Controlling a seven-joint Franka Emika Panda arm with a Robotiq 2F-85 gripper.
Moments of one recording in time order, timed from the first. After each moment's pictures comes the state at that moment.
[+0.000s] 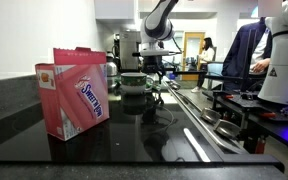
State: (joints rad) arm -0.17 0.48 -0.20 -2.09 0.28 2.45 0.86
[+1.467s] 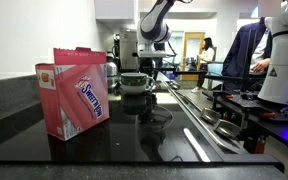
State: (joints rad) arm -0.15 0.54 -0.21 -2.02 0.30 2.48 0.70
